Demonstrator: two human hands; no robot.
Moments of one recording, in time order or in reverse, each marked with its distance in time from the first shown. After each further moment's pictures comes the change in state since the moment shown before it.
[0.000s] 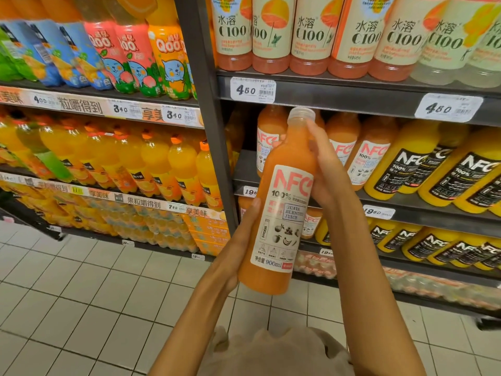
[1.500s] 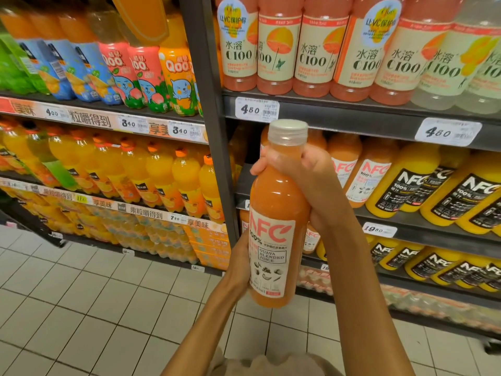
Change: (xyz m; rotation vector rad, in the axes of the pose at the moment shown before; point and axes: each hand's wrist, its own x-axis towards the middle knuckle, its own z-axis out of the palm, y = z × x) left_hand 0.022 -0.012 0.001 0.073 0.356 0.164; right_hand -0.042 -0.028 0.032 -0.278 -0.309 -0.388
